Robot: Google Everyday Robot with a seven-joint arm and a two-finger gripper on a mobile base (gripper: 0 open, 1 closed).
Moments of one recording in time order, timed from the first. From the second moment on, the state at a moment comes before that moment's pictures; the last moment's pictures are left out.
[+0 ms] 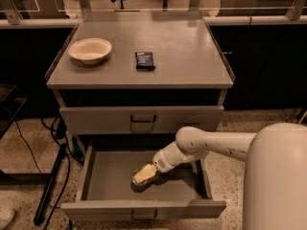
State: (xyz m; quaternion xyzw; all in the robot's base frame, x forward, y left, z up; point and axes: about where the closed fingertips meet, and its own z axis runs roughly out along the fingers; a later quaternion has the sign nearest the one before) arm 0.544 0.021 0.445 -0.37 0.85 0.34 0.14
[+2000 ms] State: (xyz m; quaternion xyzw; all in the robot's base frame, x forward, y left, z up) arm 0.539 0.018 0.395 -0.34 0.86 0.37 0.11
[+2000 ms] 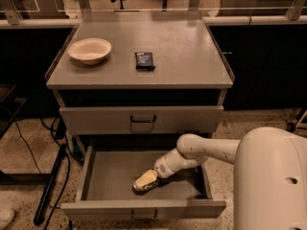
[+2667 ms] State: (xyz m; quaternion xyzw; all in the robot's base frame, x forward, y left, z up) arm 0.537 0.019 0.392 -0.34 0.85 0.39 0.09
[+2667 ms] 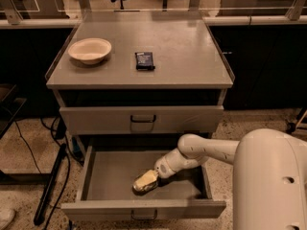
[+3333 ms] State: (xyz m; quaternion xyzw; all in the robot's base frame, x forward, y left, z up) arm 0.537 0.019 0.392 -0.34 0.85 0.39 0.09
